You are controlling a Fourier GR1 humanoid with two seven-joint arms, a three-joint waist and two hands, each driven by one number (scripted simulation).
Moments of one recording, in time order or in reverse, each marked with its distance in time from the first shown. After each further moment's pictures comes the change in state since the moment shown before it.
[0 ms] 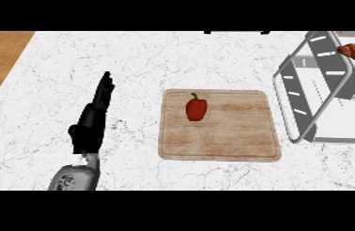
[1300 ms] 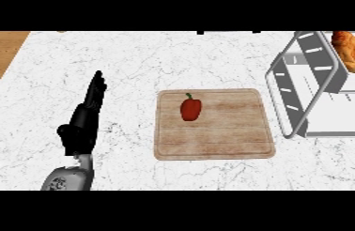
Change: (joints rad) left arm 0.014 0.012 0.026 -0.041 0.002 0.002 0.031; right arm 0.188 -0.114 -0.740 0.215 -0.476 -0.070 -0.059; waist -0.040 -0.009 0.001
